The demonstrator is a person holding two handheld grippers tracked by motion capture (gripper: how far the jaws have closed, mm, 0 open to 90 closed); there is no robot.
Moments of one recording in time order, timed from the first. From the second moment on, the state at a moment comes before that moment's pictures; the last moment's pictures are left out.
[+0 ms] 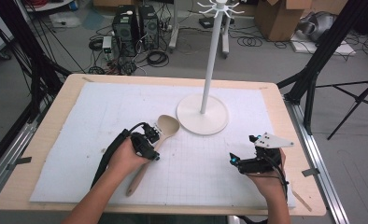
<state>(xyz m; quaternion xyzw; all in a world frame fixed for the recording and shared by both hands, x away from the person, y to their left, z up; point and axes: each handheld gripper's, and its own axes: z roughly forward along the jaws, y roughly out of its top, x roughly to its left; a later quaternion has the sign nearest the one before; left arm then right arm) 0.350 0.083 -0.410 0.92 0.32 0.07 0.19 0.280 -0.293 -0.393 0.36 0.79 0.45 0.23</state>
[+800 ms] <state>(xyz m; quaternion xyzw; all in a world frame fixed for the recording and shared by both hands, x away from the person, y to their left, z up) 0.345 0.080 -0.410 0.95 0.22 0.07 0.21 0.281 -0.294 -0.393 0.36 0.79 0.44 0.23</state>
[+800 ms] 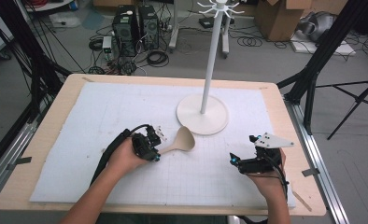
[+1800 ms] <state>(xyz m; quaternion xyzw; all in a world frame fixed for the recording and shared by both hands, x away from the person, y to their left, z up) 0.354 0.042 -0.409 0.97 0.07 0.03 0.23 0.280 -0.295 -0.392 0.36 0.79 0.45 0.23</state>
